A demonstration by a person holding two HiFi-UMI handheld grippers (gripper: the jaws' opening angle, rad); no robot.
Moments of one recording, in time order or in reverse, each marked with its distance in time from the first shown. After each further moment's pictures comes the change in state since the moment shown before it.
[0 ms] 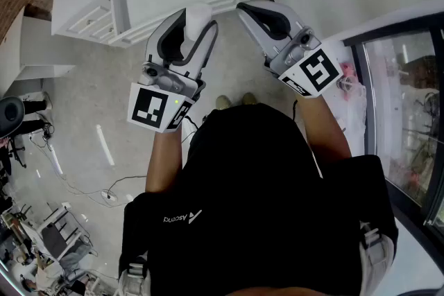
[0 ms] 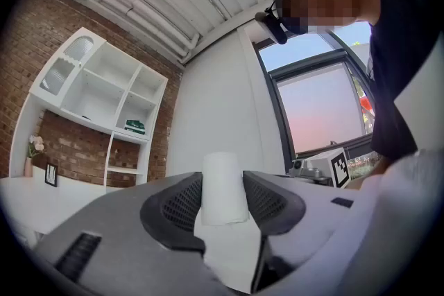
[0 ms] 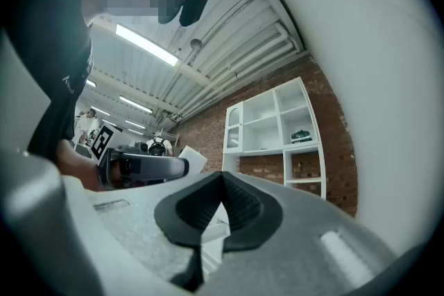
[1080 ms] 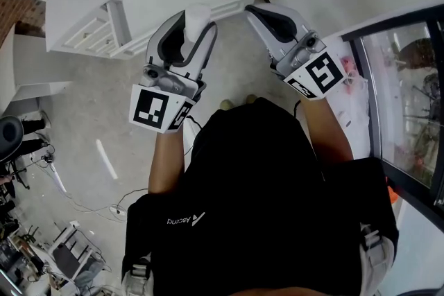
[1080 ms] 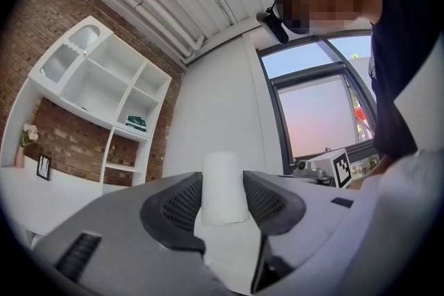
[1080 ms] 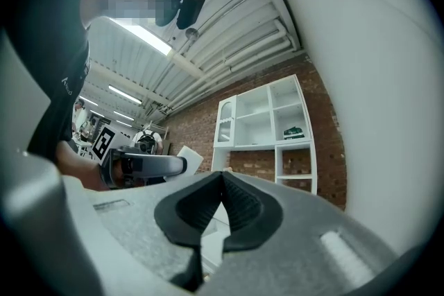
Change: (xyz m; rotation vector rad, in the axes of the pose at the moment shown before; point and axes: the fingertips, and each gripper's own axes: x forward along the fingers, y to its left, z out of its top) left arm -0.019 0.064 -0.005 -0.043 -0.027 -0.060; right arm 0.044 0.004 -0.018 -0.024 0.048 -0.094
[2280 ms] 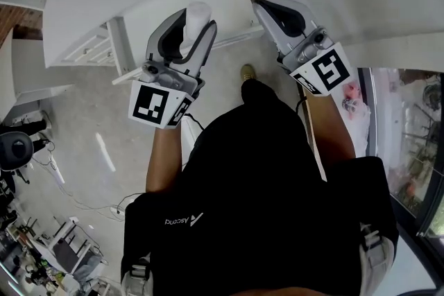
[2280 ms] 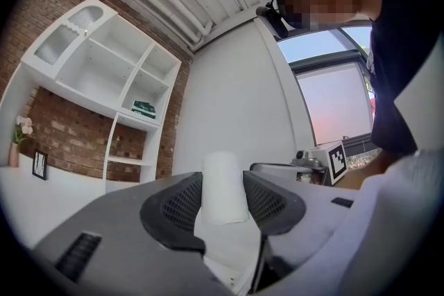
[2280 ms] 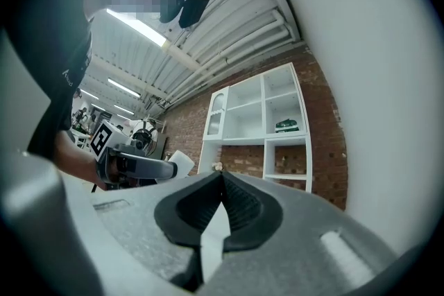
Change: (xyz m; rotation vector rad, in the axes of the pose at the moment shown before) left arm 0.109 0.134 -0.048 -0.002 0.066 0.036; right arm 0.104 -0.143 -0.051 -0.037 0.028 0.008
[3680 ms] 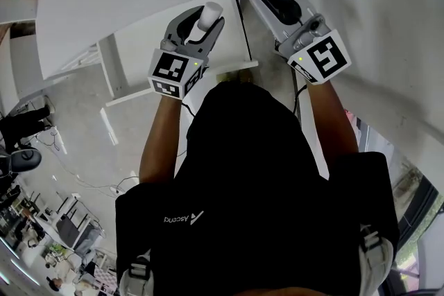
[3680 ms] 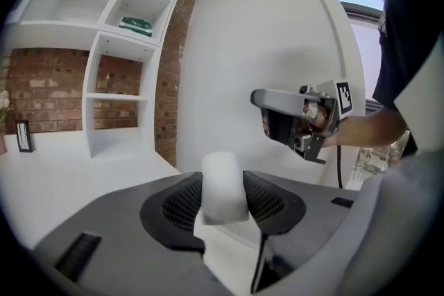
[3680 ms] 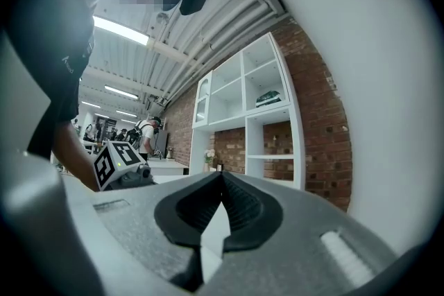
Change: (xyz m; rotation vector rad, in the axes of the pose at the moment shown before) left arm 0.183 0.086 -0.192 -0.058 0.491 0.027; right arm 0.062 -0.189 -0.105 0.105 0.086 0.073
